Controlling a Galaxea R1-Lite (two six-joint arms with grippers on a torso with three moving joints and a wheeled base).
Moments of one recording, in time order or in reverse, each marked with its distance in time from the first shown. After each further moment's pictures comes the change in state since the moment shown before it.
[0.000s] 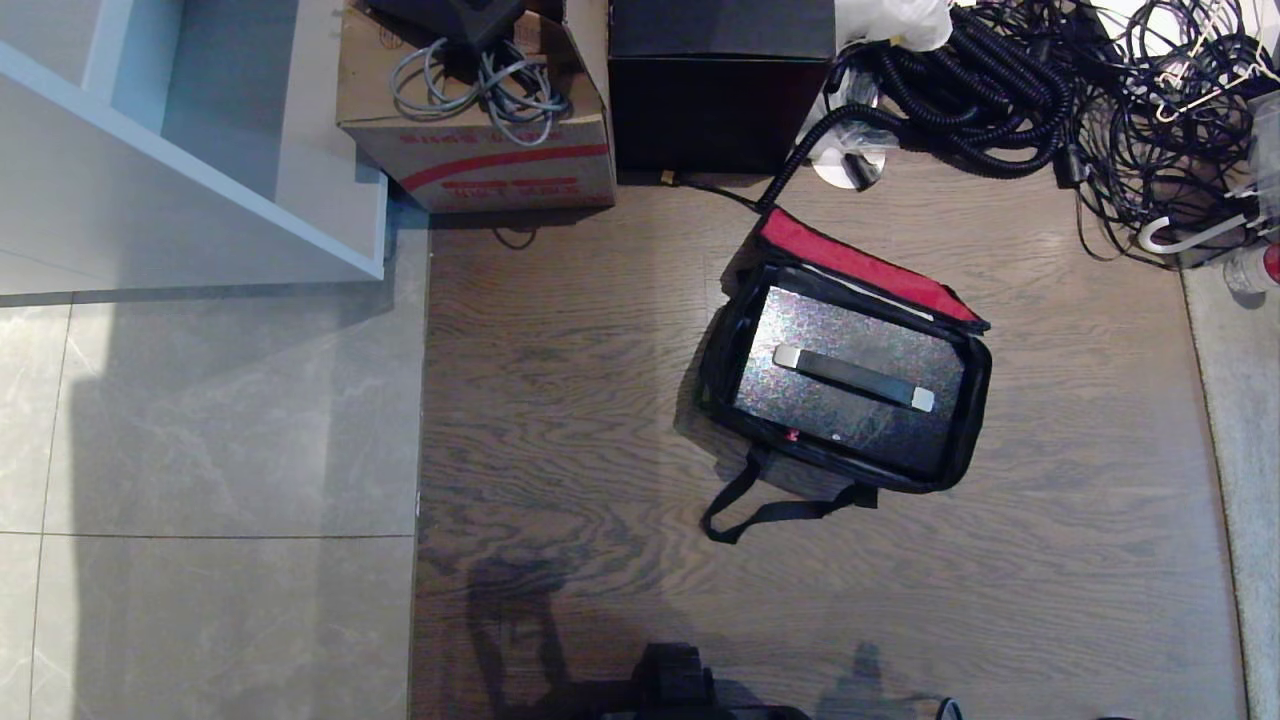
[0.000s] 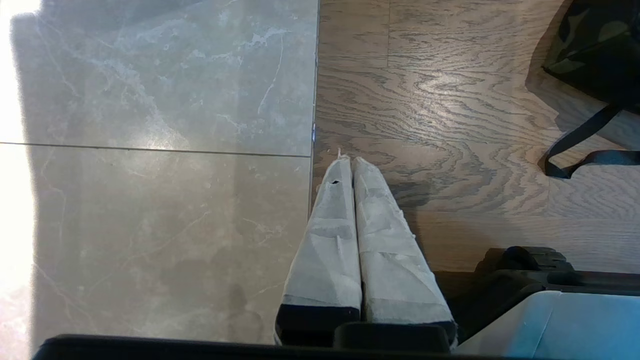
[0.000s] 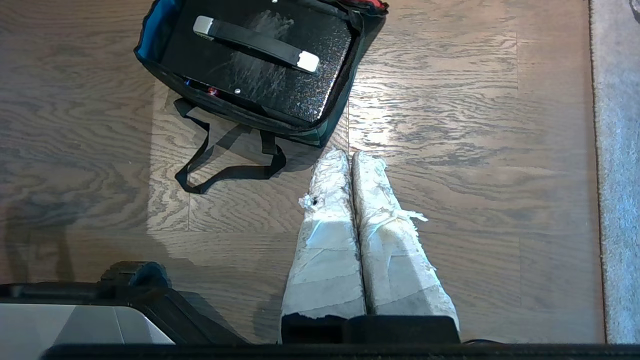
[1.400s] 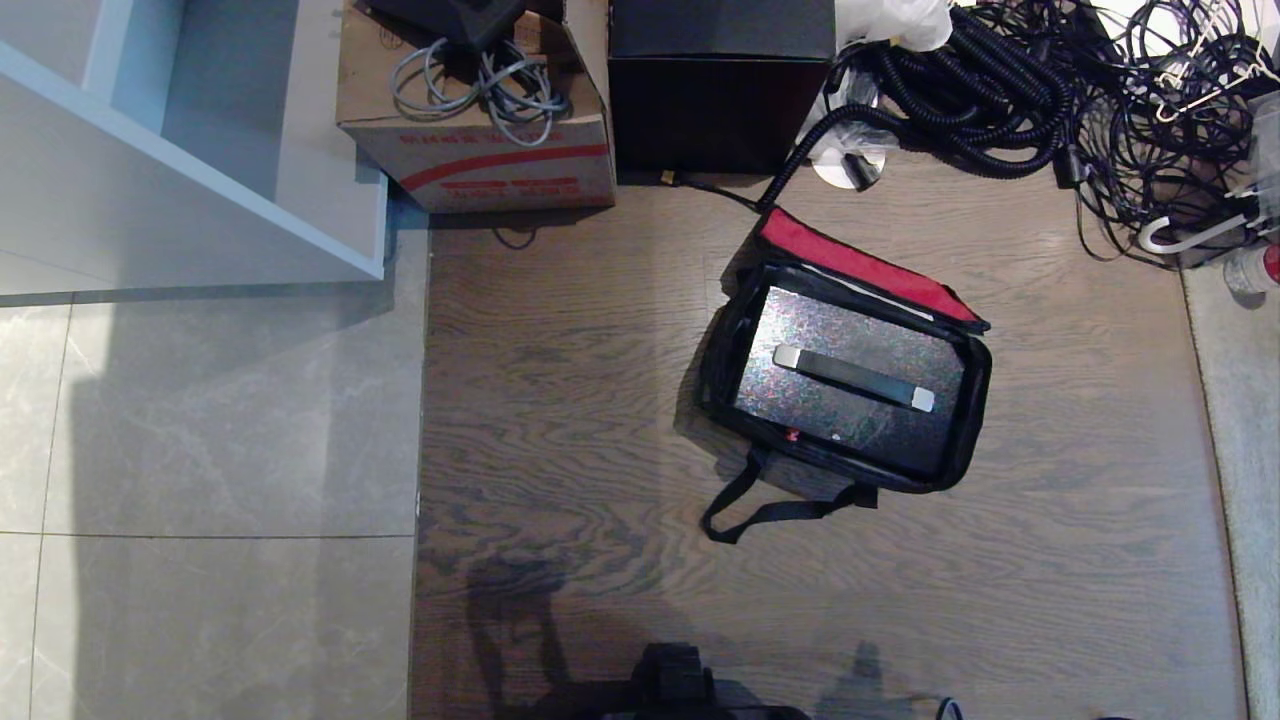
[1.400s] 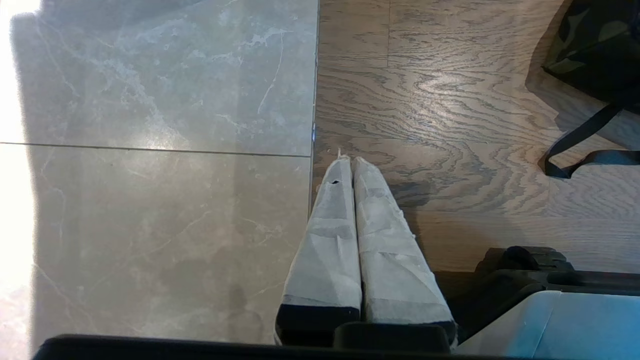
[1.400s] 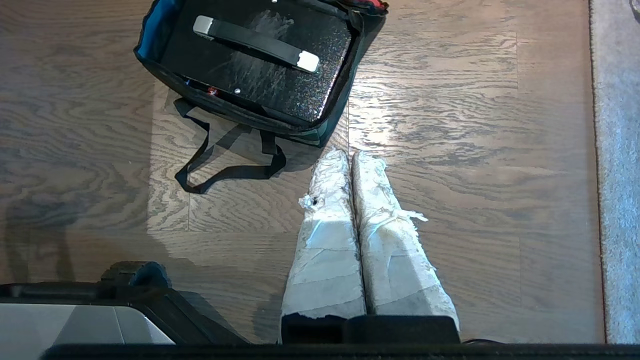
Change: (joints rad) left arm 0.000 0.000 0.000 0.000 0.000 0.000; right arm 0.000 0.000 0.000 0.000 0.000 0.000
